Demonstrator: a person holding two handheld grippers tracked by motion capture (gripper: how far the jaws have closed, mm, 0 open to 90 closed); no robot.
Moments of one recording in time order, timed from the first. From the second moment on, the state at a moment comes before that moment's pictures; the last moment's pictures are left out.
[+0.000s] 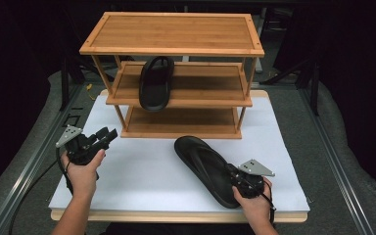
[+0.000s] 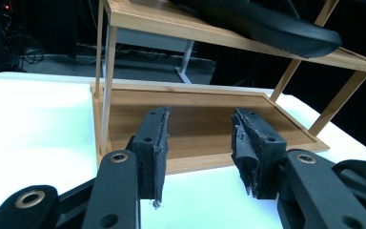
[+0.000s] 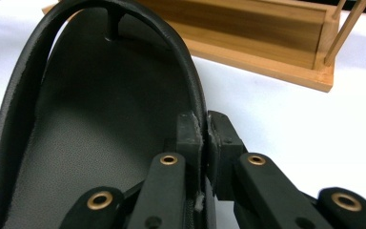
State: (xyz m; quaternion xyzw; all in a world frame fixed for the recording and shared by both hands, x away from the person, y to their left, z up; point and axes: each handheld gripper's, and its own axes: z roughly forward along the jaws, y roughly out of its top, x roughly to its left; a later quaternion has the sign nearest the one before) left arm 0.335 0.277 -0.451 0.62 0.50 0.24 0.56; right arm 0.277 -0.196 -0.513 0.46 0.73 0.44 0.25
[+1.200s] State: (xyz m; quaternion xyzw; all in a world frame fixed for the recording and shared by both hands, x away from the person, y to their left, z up) left arm 0.334 0.280 -0.452 0.61 0.50 0.24 0.56; right arm 0.263 -0.216 -0.449 0.44 0.69 0.50 0.28
